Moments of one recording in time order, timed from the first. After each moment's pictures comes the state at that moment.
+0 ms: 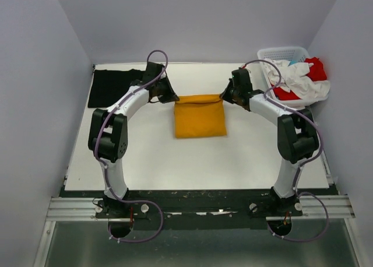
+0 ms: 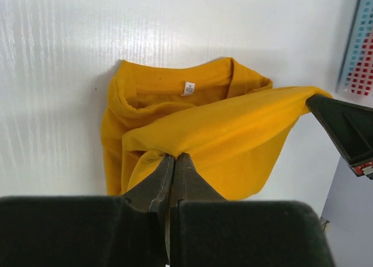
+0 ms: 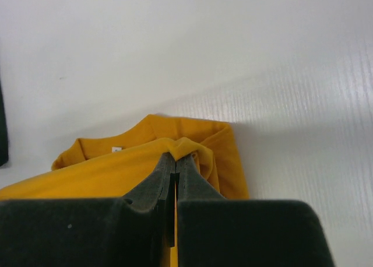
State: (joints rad) left arm -0.29 1.89 1.50 -0.37 0.30 -0.70; right arm 0.33 1.87 1.34 -0.12 0.07 0.65
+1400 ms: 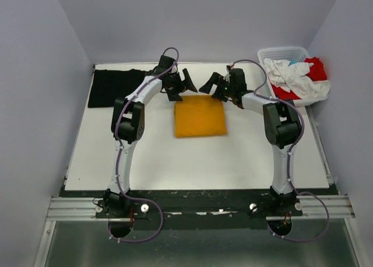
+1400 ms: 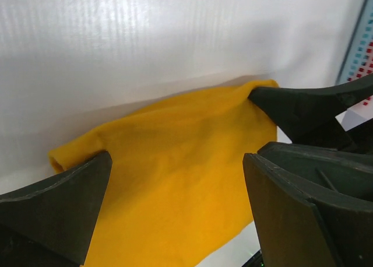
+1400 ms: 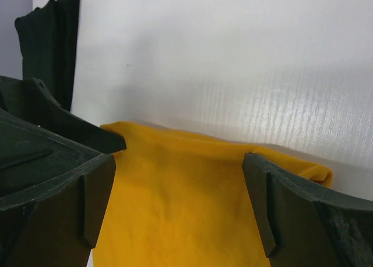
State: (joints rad) left arm -0.31 2.36 2.04 -0.53 0.46 -0.70; right arm 0.30 2.17 1.47 0.19 -0.36 0.65
